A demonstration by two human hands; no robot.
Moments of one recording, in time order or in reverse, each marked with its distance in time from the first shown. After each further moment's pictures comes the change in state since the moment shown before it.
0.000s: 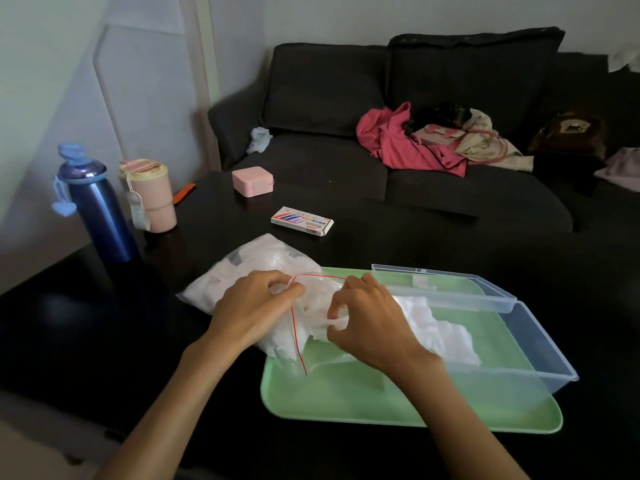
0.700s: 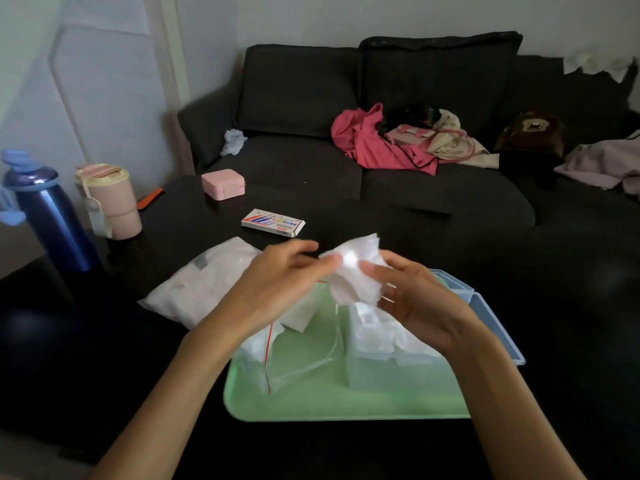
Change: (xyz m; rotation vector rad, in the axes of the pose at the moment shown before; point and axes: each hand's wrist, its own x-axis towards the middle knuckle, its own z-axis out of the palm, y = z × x) left_hand -0.029 0.092 -0.004 -0.428 -0.237 0.169; right_hand -0.024 0.054 -0.074 1.510 -0.104 0.403
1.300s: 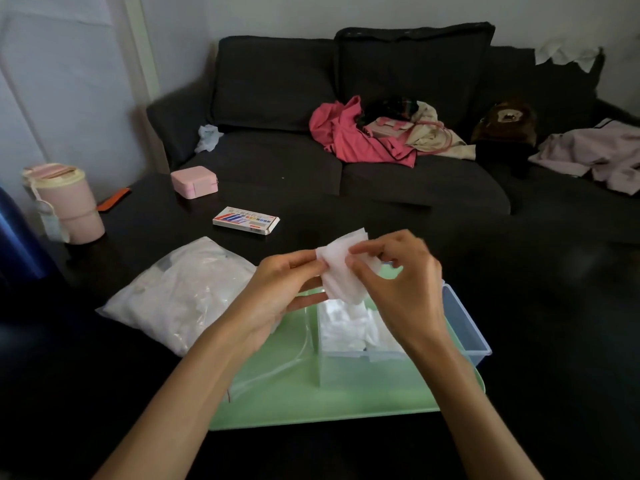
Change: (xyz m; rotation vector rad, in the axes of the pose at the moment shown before) left_hand 0.020 -0.004 0.049 -0.487 -0.124 -0.114; right_hand -0.009 0.011 -0.010 -0.934 0.683 -0.668
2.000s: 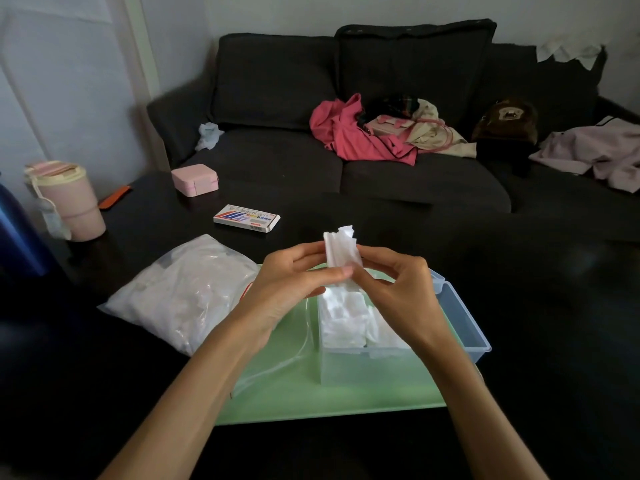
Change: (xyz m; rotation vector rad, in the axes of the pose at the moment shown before) left_hand -0.006 0.002 0.005 0.156 0.010 0.097; right_hand -0.003 0.008 0.000 0.369 -0.247 0.144
